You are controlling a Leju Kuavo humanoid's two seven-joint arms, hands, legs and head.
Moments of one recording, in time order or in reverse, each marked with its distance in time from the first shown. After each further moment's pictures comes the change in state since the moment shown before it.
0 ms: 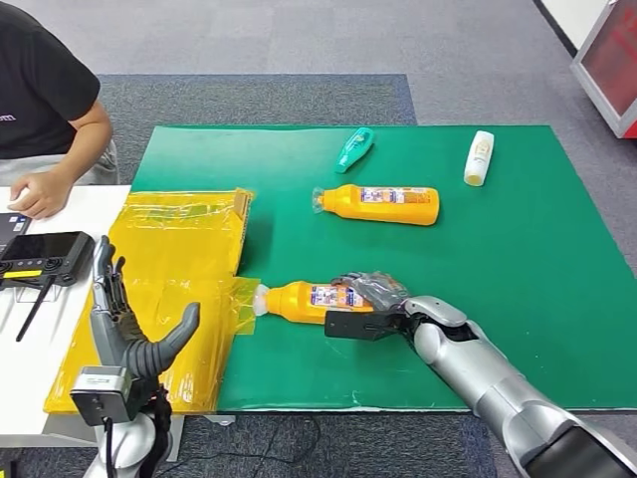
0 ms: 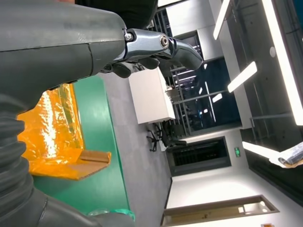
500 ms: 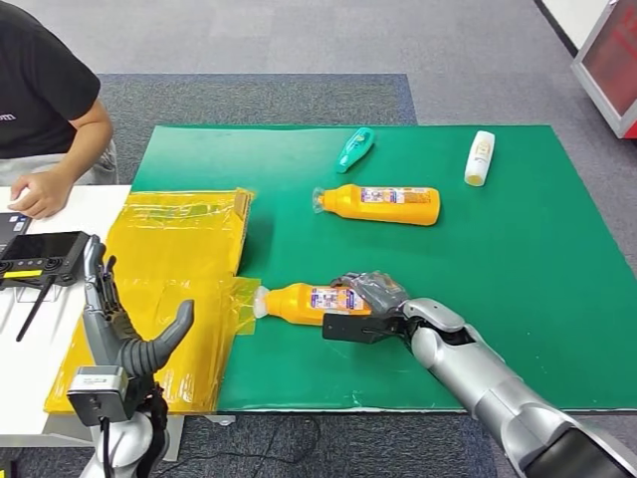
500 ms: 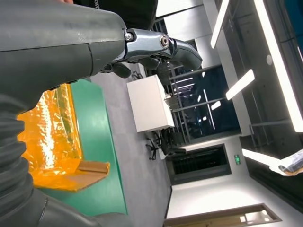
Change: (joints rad) left arm -0.004 0.012 0.000 -0.006 -0.007 0.036 0.000; right arm 0.006 0.000 0.030 0.001 -0.006 -0.074 -0.005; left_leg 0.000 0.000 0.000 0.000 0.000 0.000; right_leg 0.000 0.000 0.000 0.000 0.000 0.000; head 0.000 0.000
